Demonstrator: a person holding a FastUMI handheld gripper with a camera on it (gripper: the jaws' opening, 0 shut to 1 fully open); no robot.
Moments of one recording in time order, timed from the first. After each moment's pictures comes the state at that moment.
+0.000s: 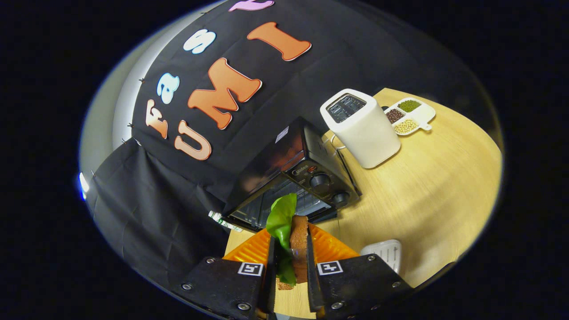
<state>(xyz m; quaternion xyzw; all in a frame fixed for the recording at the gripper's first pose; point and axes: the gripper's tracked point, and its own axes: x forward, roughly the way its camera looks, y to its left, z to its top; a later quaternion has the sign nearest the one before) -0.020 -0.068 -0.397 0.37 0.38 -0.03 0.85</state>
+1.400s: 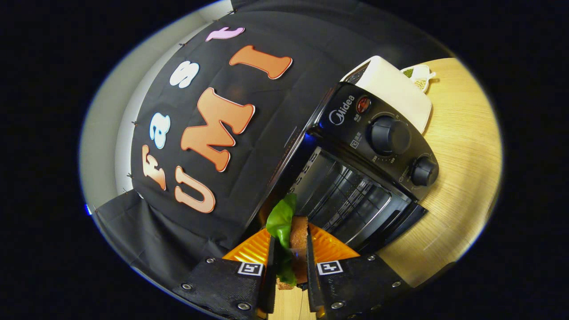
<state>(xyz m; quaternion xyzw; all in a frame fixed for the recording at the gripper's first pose) 0.100 0.010 -0.476 0.48 0.18 -0.13 0.85</state>
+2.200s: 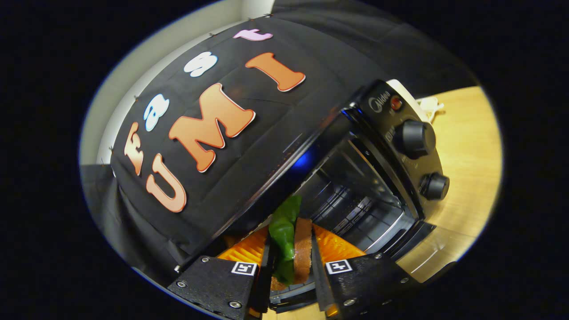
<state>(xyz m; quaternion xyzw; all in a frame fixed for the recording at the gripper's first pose) 0.131 -0.001 -0.496 0.30 0.16 -0.21 0.92</state>
